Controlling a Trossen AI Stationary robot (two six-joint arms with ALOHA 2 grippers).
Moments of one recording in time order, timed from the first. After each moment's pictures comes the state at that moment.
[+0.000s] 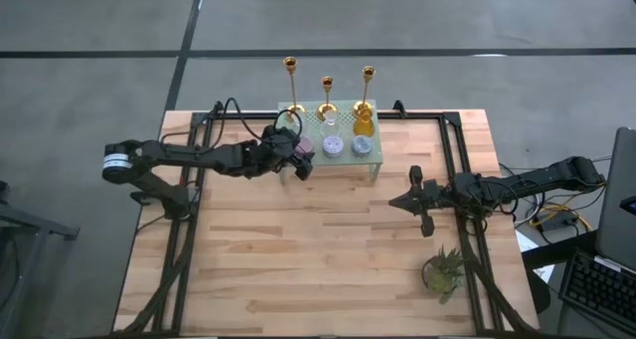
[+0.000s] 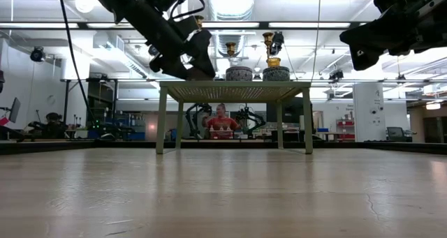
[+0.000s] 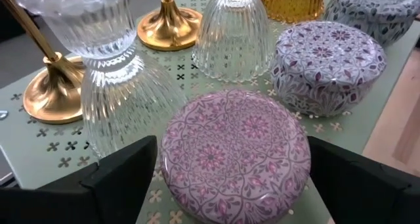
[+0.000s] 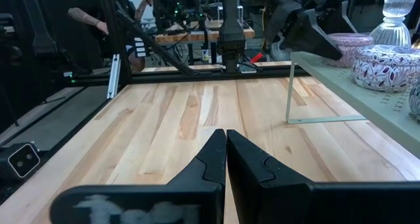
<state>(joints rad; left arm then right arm) 0.19 1.42 0.94 -0.08 -0.49 -0.30 0.14 0.55 0.12 0.35 0.05 0.11</state>
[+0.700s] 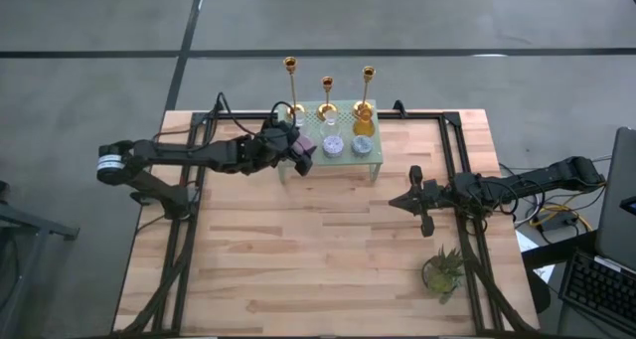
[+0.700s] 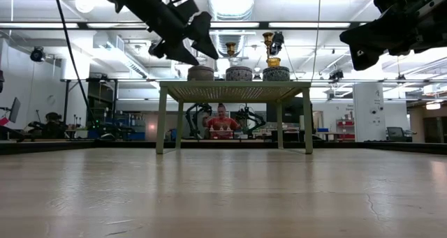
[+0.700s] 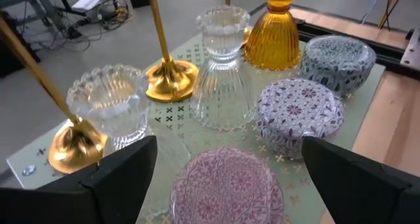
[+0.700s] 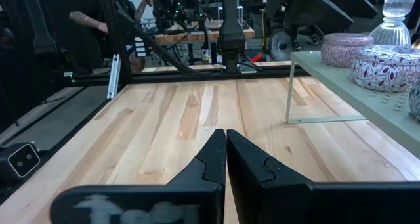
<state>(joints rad) 0.19 1.37 0.99 -0.06 -0.49 -0.21 0.14 0.55 0.12 0.35 0.05 0.11</state>
